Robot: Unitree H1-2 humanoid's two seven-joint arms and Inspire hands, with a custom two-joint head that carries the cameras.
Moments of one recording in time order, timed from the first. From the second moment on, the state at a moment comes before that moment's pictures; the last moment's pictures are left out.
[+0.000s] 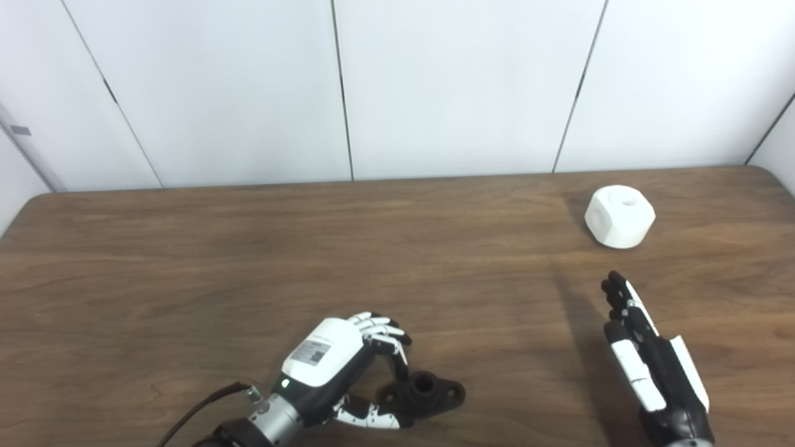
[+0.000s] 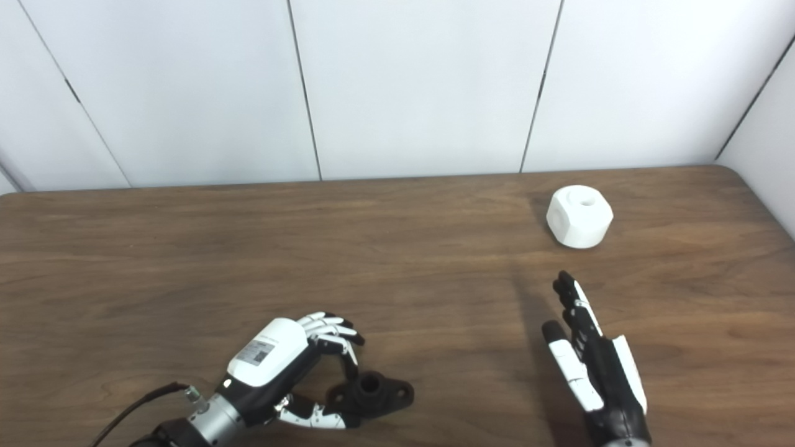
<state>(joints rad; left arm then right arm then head) -0.05 0.35 -0.45 -0.23 0.75 -0.15 -0.19 0.29 -0.14 -0.05 -0.42 -0.05 0.07 -0.03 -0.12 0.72</state>
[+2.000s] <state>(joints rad) -0.02 0.32 -0.40 -0.18 0.71 -0.21 -0.18 -0.32 -0.32 -0.08 -0.07 -0.74 0.47 -0.04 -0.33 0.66</state>
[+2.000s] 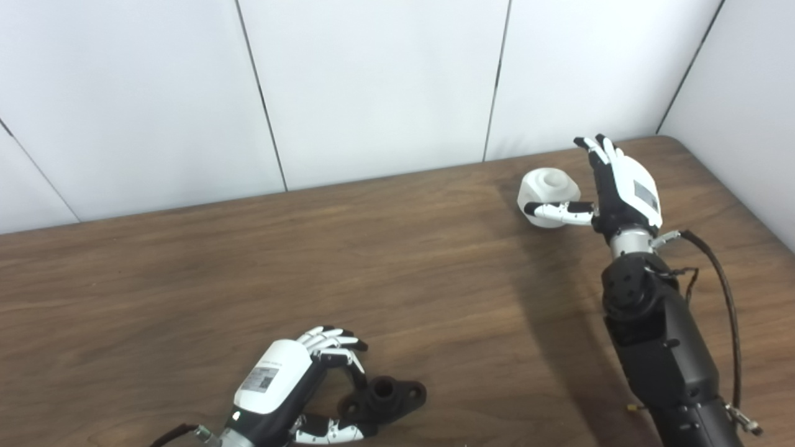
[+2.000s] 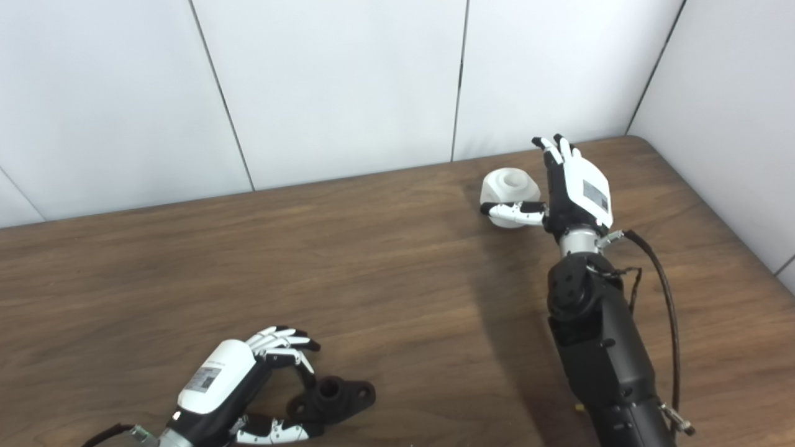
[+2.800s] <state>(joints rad) -0.02 0.31 -0.40 -0.19 0.72 -0.20 -0.19 -0.36 -0.28 -0.12 0.08 -0.85 0.47 -0.03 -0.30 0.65</state>
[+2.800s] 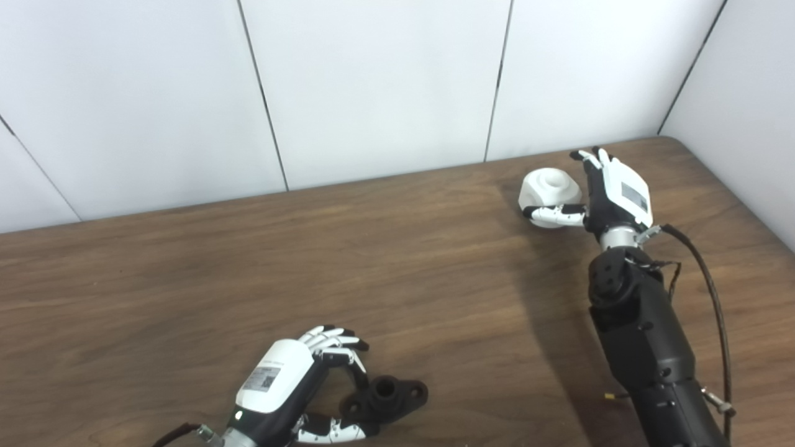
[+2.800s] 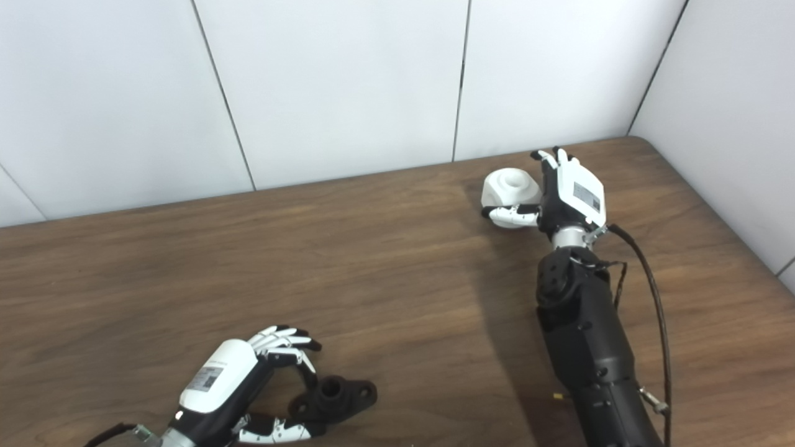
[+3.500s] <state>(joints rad) -0.02 0.31 -0.41 -0.17 0.73 -0.21 -0.16 -0.36 -0.28 -0.10 0.15 -0.79 0.47 -0.10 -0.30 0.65</state>
